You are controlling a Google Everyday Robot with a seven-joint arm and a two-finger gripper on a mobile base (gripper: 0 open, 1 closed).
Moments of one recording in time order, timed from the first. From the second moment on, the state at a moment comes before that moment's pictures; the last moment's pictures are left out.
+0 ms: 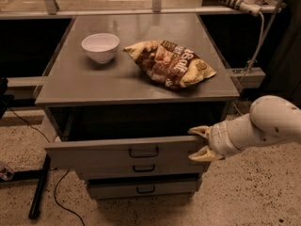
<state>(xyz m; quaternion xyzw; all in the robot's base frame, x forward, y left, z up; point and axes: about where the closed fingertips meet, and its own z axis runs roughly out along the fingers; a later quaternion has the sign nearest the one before) 0.486 -0.163 0.661 -0.68 0.67 0.13 0.29</state>
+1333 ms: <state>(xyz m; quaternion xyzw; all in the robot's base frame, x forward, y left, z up) 0.455 -0.162 0.682 -0.67 0.67 0.13 0.29</state>
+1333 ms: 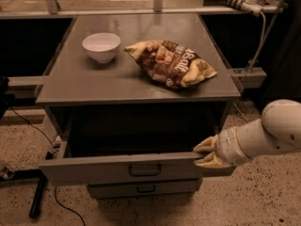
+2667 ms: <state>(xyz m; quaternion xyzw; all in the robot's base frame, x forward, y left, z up) 0.420 -0.179 0.662 -0.66 0.68 0.16 0.29</state>
